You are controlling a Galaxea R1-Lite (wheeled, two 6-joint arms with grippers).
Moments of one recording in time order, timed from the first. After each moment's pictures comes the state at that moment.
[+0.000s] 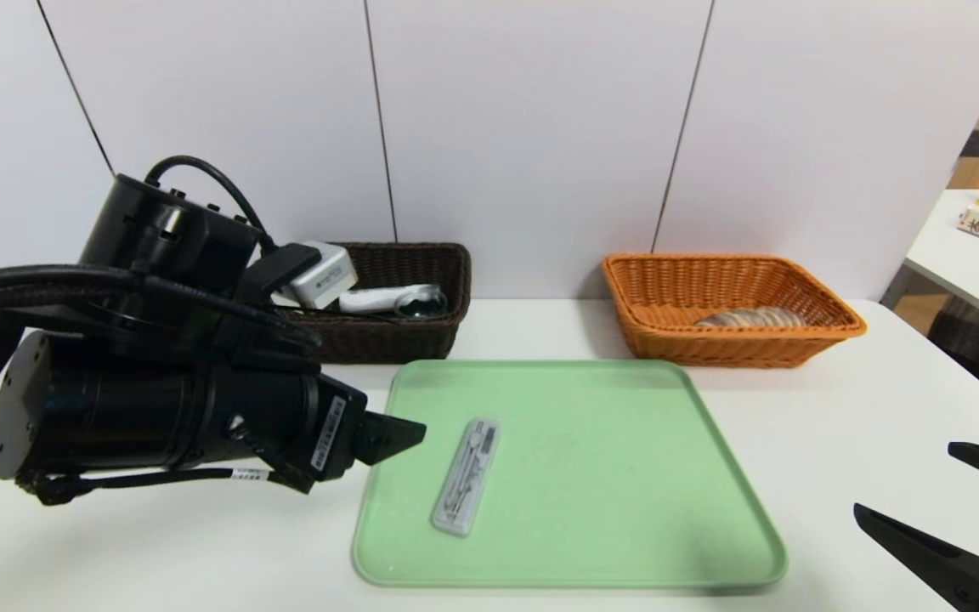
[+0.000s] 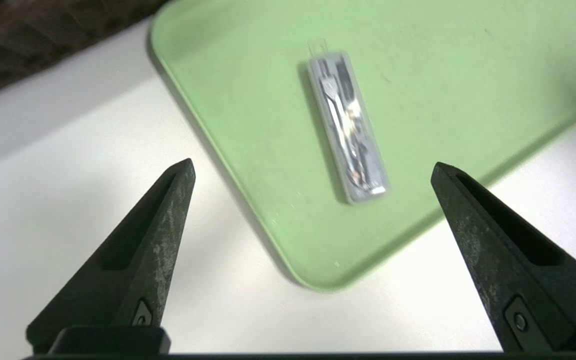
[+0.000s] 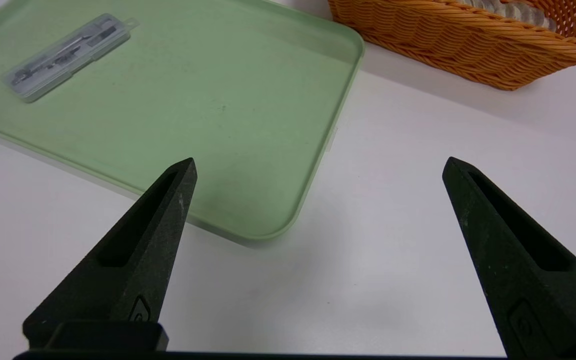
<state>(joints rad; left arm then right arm) -0.66 1.45 -1.02 0.20 0.01 -0.14 0.53 0.87 -0.43 -0.06 -0.19 -0.02</state>
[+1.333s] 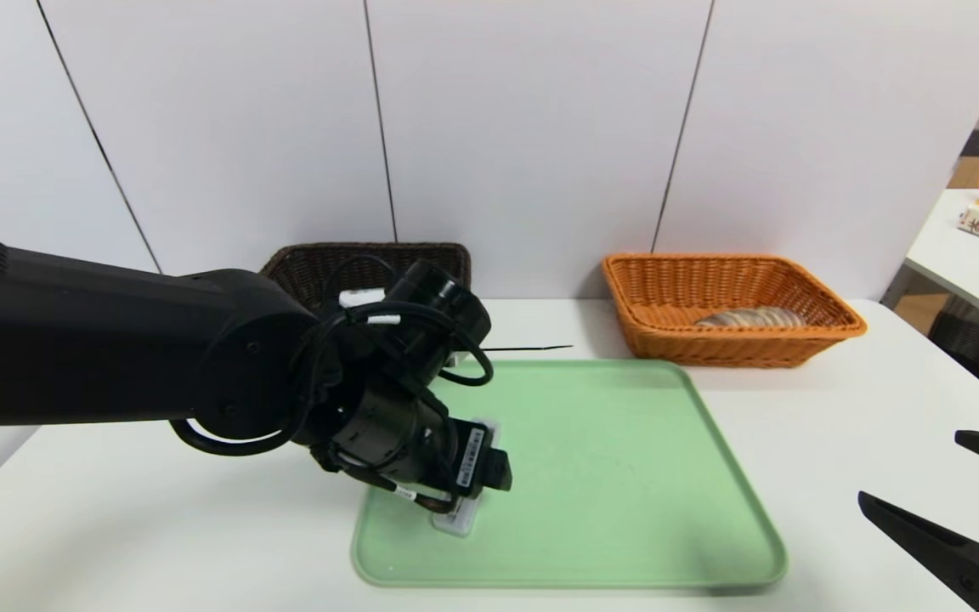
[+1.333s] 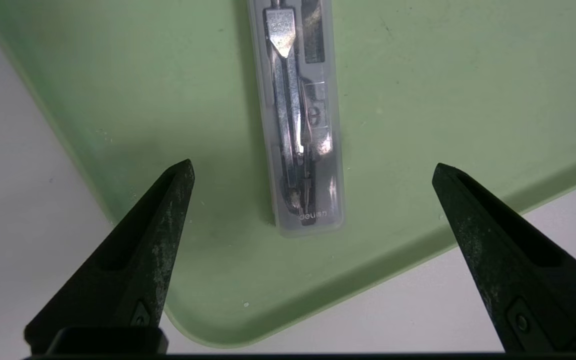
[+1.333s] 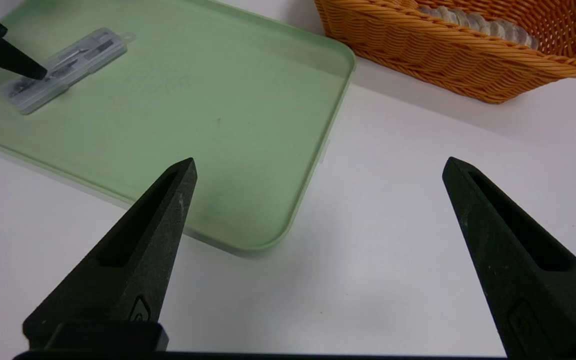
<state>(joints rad) -0.77 1.85 -1.29 0.40 0.04 -0.41 0.53 0.86 -0.44 -0.08 -0.20 -0.04</state>
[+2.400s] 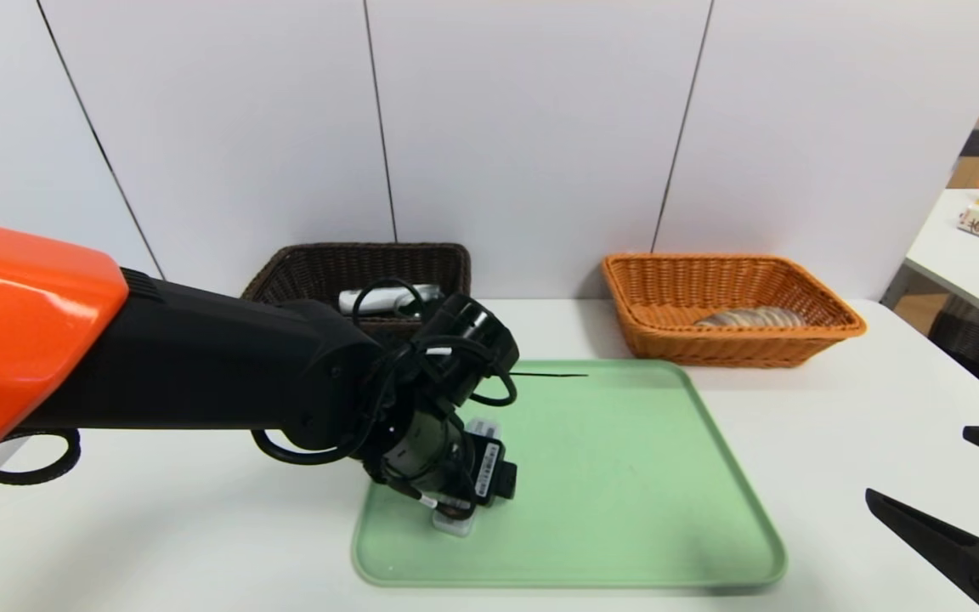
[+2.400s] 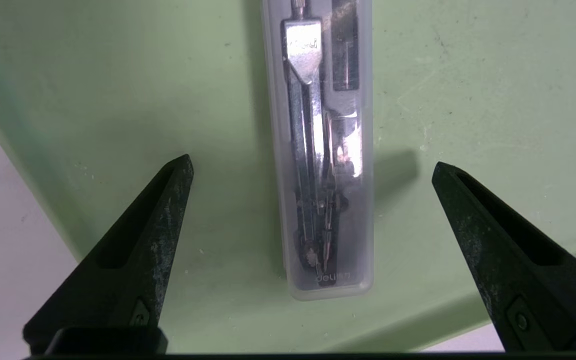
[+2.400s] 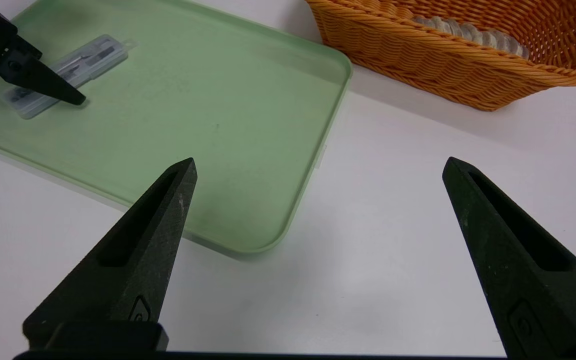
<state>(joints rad) -0.78 1.96 -1.31 0.37 0.10 -0.42 0.53 0.85 -0.45 -0.08 -0.21 -0.05</state>
